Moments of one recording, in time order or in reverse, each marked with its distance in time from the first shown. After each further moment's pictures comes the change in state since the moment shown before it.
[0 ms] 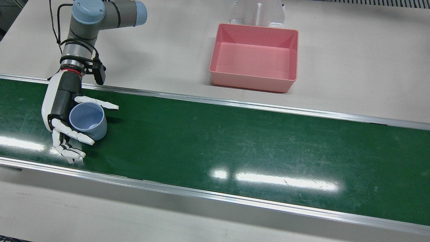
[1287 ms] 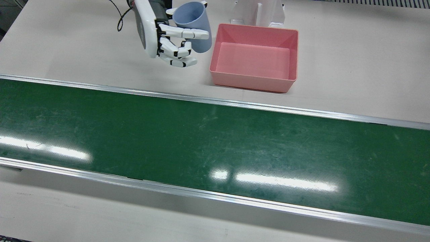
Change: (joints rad) left arm 0.000 0.000 -0.001 0.000 0.000 0.000; right arm -0.468 -0.023 0.548 0.004 0.096 -0.480
